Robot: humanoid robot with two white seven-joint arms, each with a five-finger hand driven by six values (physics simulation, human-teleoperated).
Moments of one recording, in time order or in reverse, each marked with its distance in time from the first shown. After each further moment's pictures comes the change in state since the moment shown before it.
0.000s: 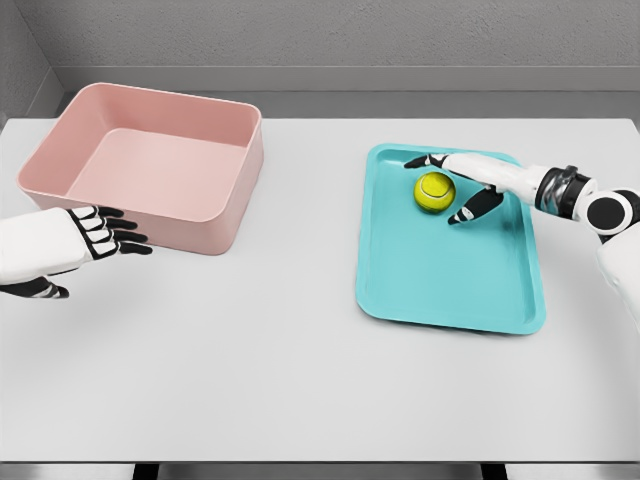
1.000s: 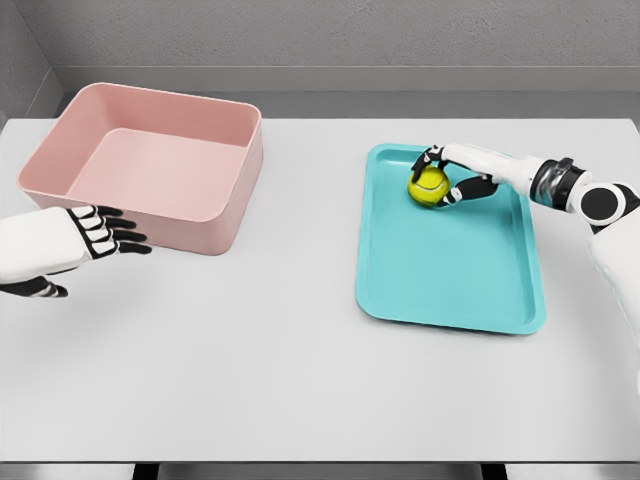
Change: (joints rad) left arm -0.002 0.002 0.002 0.000 -0.002 0.000 -0.002; right arm -0.049 0.043 -0.027 0.092 -0.010 0.000 0.000
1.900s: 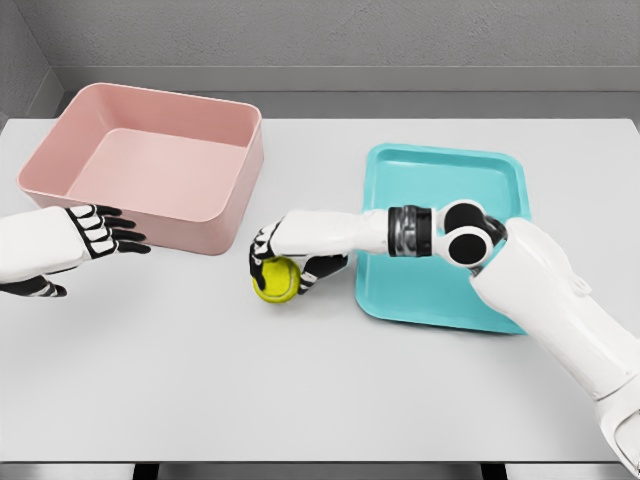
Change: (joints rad) left arm 0.000 0.003 0.001 0.000 0.000 0.000 0.000; right arm 0.074 0.071 0.442 -0.609 -0.124 -0.002 0.001
